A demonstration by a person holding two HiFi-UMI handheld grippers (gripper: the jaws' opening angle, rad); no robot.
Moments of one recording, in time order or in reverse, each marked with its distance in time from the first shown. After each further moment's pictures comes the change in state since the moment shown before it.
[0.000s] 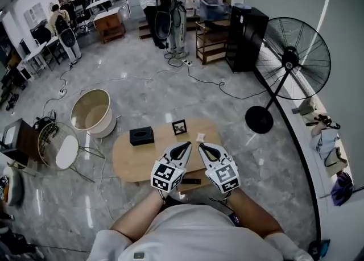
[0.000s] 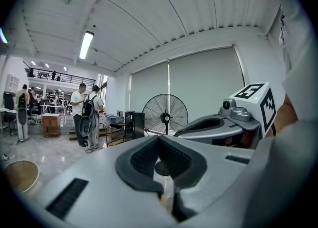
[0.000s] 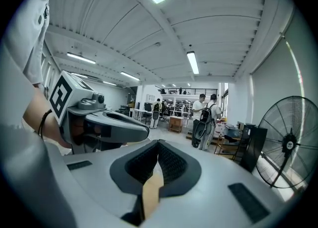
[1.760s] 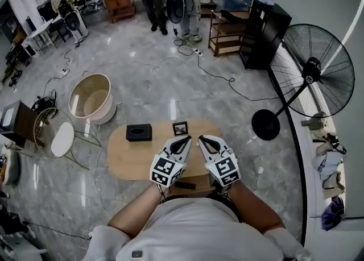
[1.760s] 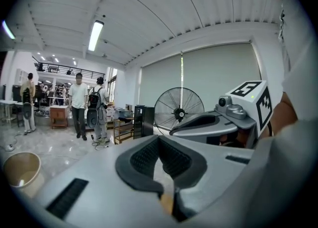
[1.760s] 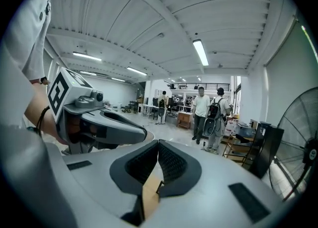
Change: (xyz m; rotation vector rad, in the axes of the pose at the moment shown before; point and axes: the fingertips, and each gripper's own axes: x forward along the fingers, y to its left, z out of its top) left arm 0.123 0.098 -0.018 -0.070 0.063 0.096; right arm 0.121 -0.113 -0.030 -0.028 0.063 0.145
